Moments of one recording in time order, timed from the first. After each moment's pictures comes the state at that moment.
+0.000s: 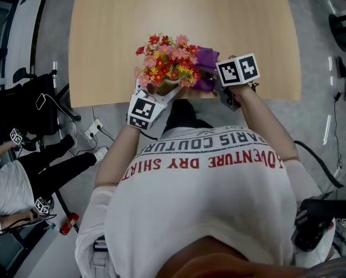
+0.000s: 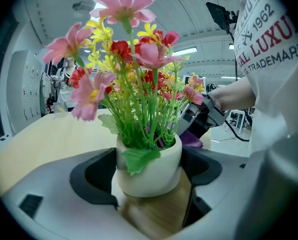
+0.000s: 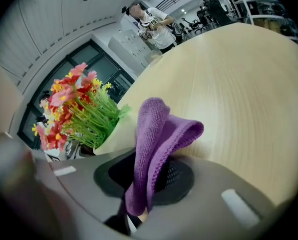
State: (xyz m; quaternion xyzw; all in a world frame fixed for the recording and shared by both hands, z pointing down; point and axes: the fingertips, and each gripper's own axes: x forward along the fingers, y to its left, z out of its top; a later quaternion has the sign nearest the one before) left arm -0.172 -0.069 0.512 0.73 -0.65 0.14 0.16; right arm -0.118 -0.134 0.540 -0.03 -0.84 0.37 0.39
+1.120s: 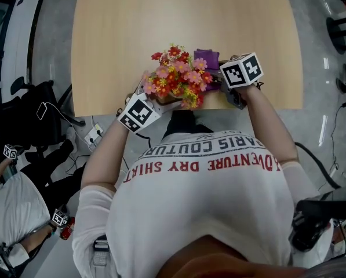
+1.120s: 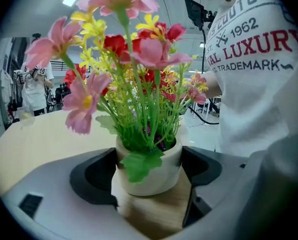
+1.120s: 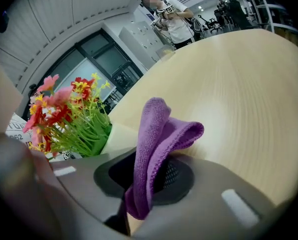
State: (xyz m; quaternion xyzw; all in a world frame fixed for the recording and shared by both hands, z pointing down) left arm -0.201 -0.044 0.519 0.84 -0.48 0.21 0.14; right arm -0.178 -0.129 0.544 -0.08 -0.85 0.32 0.41
